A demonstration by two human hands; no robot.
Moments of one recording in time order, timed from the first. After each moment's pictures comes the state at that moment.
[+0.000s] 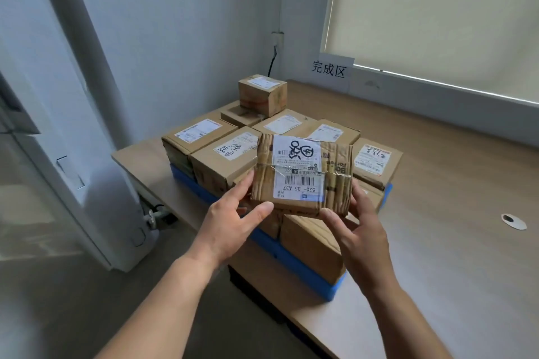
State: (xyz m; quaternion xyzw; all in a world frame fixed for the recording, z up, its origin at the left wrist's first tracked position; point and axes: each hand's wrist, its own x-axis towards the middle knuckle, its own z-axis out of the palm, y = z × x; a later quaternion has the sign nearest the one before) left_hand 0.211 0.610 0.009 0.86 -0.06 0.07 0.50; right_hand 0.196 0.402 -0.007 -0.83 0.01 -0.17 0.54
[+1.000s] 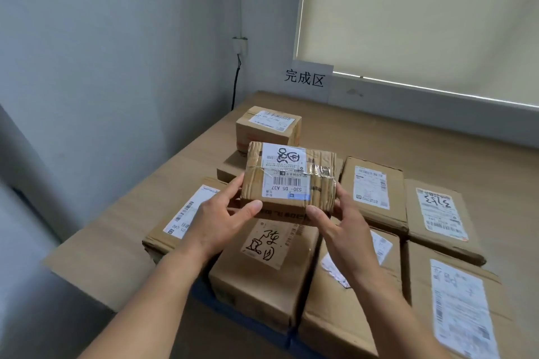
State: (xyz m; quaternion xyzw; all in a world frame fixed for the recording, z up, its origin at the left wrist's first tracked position) left_hand 0.515 0.753 0.017 0.87 -0.14 -0.02 0.48; right_hand 0.445 0.558 0.011 -0.82 0.16 -0.16 0.52
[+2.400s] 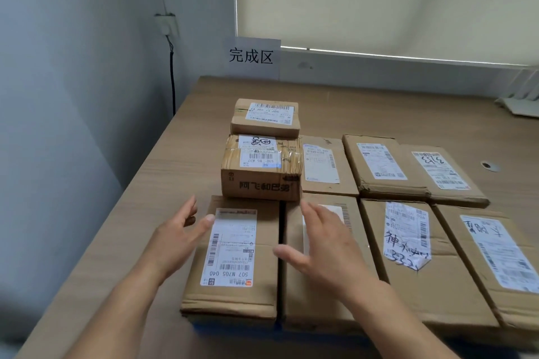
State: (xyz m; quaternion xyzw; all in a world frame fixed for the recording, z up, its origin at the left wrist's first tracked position) left_hand 0.660 0.869 -0.033 0.87 -0.15 -0.18 0.44; right_hand 0.508 0.681 -0.008 -0.96 0.20 -0.03 0.17
